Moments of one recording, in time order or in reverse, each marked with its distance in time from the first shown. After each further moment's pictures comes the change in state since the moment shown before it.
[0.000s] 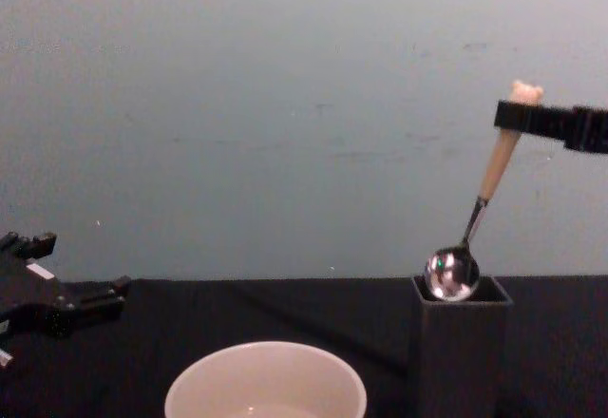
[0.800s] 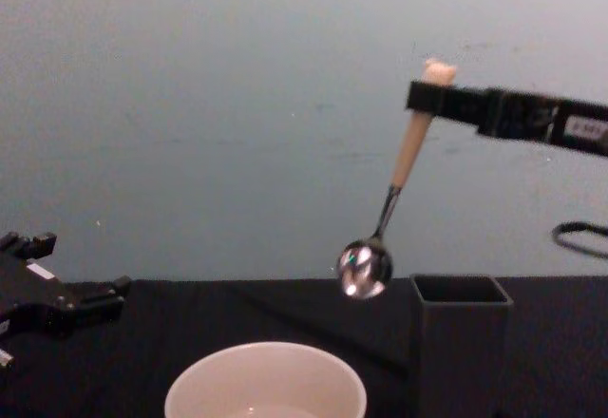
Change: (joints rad) left arm 0.000 0.000 0.000 0.000 0.000 0.000 0.000; right arm 0.071 -0.038 -0.128 0.008 -0.001 -0.038 0.034
